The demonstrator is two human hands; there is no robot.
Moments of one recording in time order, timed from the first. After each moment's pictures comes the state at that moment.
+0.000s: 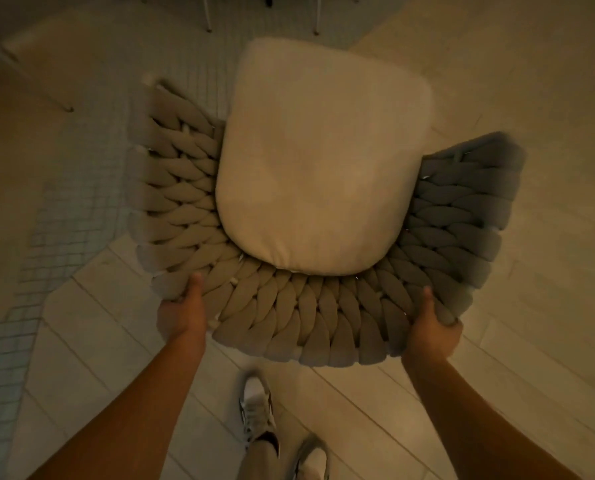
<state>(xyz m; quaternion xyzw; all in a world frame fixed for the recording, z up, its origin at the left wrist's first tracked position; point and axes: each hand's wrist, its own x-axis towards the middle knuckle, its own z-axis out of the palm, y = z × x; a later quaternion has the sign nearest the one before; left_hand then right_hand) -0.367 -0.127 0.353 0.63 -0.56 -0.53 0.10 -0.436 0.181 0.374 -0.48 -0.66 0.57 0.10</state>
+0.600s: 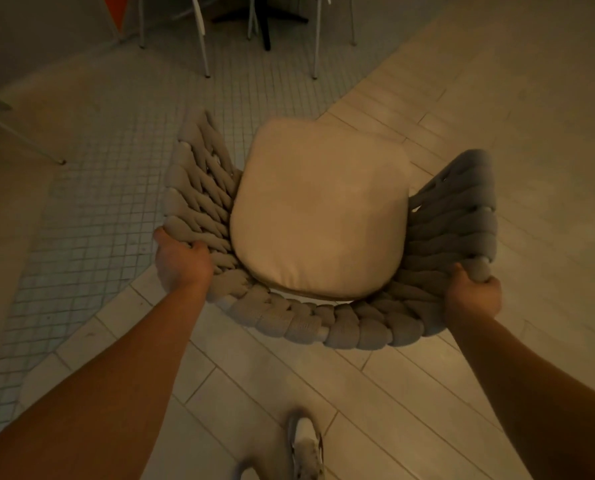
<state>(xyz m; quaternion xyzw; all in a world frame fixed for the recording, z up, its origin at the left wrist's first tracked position) -0.648 -0.218 0.428 0.50 -0.76 -0.38 0.15 -0.714 0.162 0.433 -0.41 -0.79 0.44 0.11</state>
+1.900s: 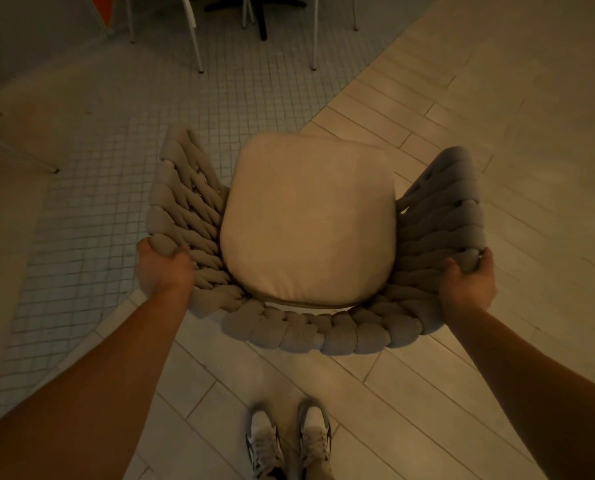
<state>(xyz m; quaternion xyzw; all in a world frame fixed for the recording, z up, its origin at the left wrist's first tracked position) -0.718 -0.240 0.422 0.54 -0.72 -0.41 0.14 -0.801 0.157 0.438 -0.32 -0.86 0.39 0.06</state>
